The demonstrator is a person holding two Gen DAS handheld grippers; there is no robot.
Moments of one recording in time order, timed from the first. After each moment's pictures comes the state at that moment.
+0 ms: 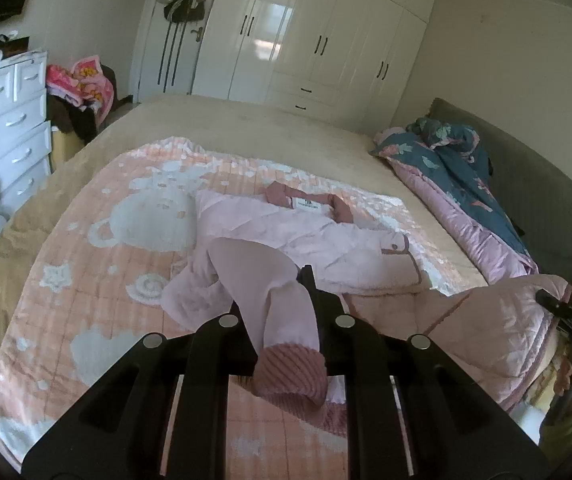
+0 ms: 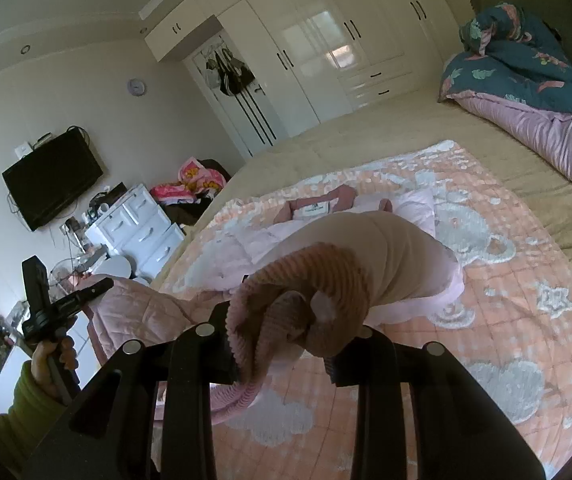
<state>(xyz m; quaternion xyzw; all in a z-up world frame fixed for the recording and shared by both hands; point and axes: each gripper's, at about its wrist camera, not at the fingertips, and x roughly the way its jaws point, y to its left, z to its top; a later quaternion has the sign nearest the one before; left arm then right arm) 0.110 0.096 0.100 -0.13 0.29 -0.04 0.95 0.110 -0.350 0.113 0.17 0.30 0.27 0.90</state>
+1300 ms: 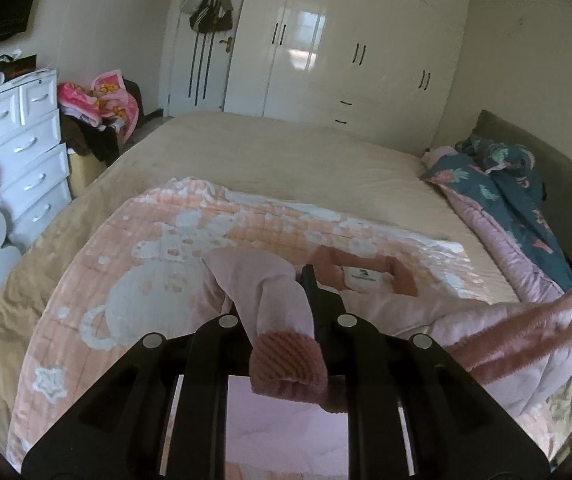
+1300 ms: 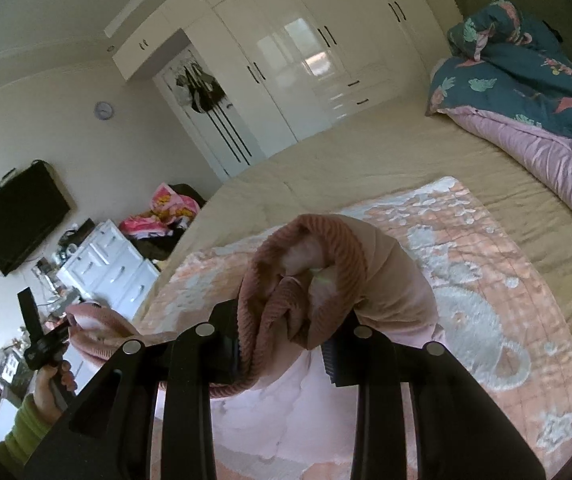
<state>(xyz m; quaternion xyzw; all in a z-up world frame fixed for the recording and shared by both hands) 0.303 0.126 0.114 -0.11 0.28 0.04 0.95 0.325 -0.348 0.135 0.19 0.30 0.23 0.91</state>
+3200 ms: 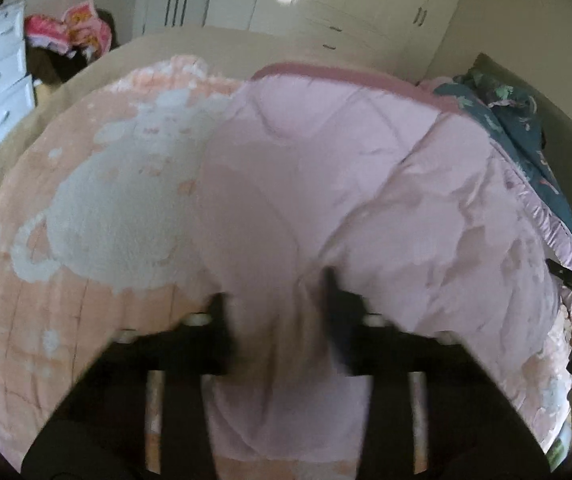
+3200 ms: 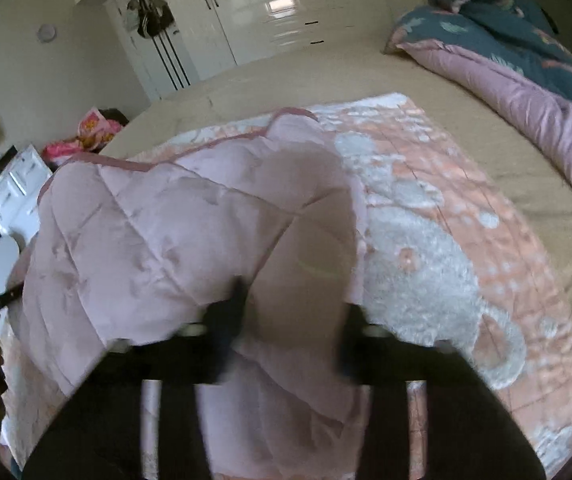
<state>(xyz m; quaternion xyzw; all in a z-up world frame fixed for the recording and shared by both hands) 0.332 0.158 -0.033 -0.12 0.39 -0.03 0.91 0.376 -0.328 -0.014 0.08 0.41 0.14 0.90</state>
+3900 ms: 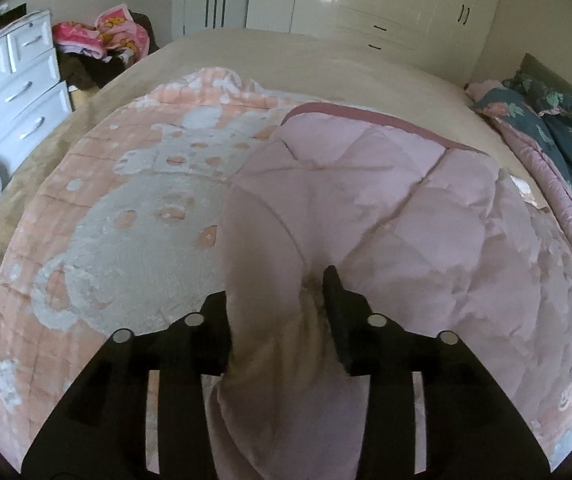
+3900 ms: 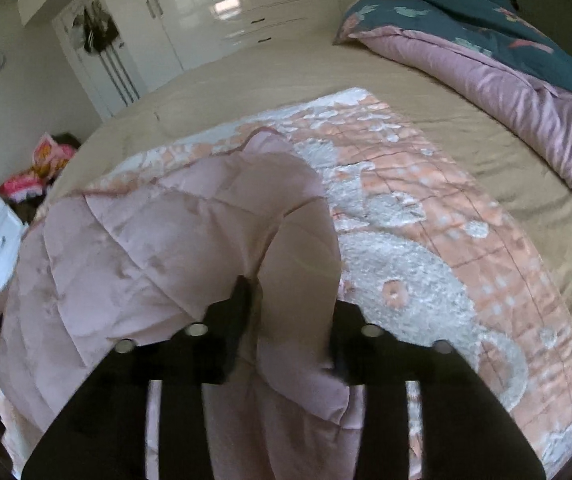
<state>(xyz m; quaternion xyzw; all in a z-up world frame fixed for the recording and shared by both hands) 0.384 0.160 -0.023 -0.11 0.41 0.07 0.90 0.422 -0.337 -0.022 0.13 0.42 0.05 0.90</state>
